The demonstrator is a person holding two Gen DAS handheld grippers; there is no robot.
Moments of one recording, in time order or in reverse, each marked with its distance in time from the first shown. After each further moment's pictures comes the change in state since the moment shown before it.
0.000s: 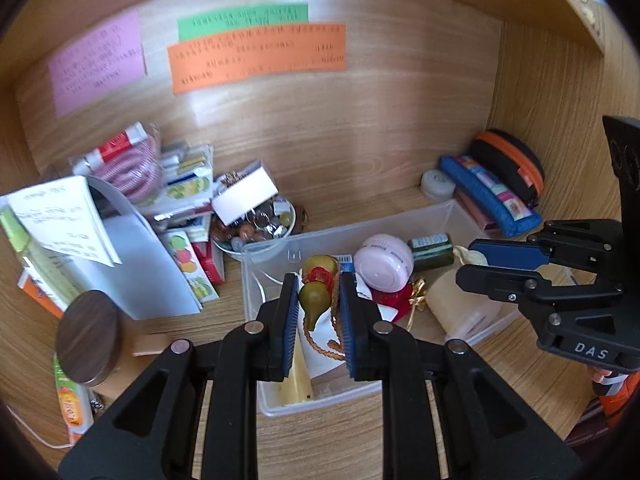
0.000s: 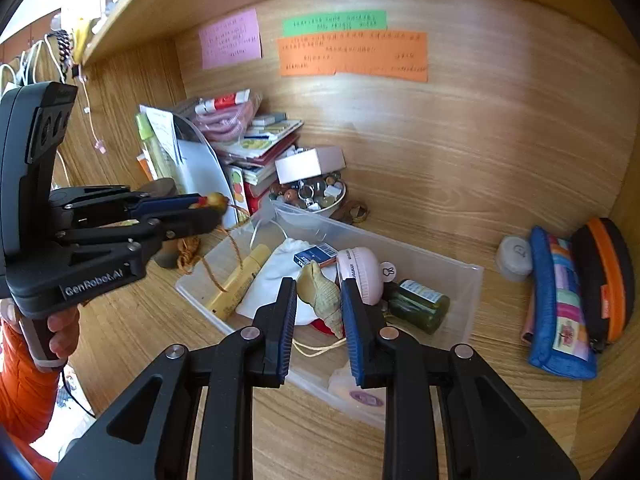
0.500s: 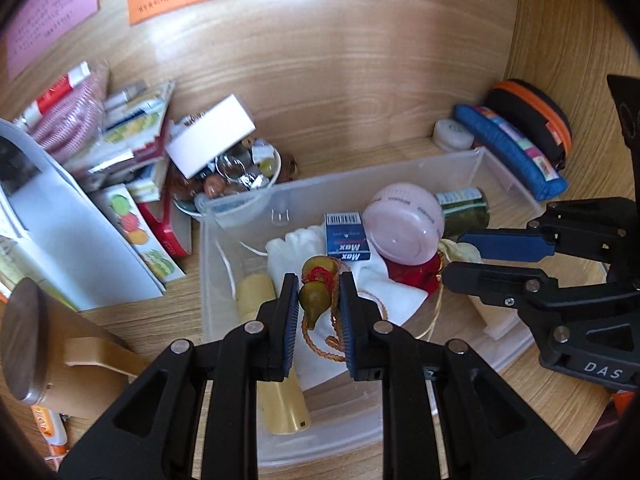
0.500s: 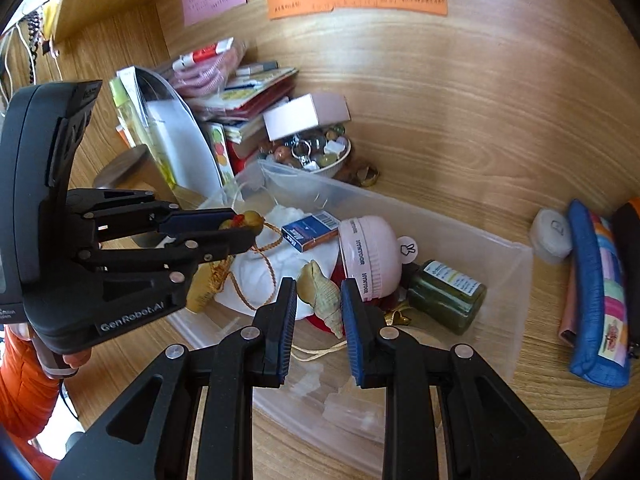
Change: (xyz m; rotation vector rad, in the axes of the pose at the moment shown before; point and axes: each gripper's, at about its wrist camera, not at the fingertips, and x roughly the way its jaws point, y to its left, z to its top) left arm 0.070 -0.002 -0.017 0.011 0.139 -0.023; right arm 0.064 -0.011 -0.008 0.015 0.120 0.035
